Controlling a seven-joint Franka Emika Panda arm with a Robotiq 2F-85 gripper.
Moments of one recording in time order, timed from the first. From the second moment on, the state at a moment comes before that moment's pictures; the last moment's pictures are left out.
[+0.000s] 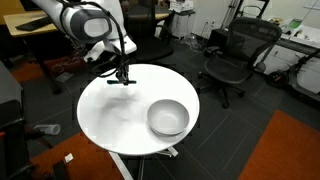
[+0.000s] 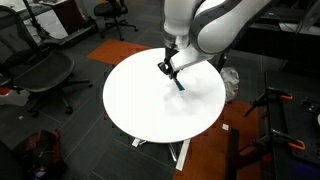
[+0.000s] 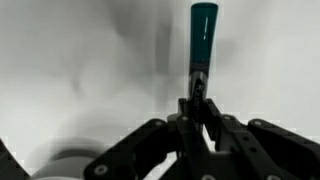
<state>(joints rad) 0.08 0.46 -0.06 -2.08 -0.11 2.63 0.85</state>
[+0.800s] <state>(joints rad) 0.09 0.61 -0.09 -2.00 -0.07 2.66 0.85</state>
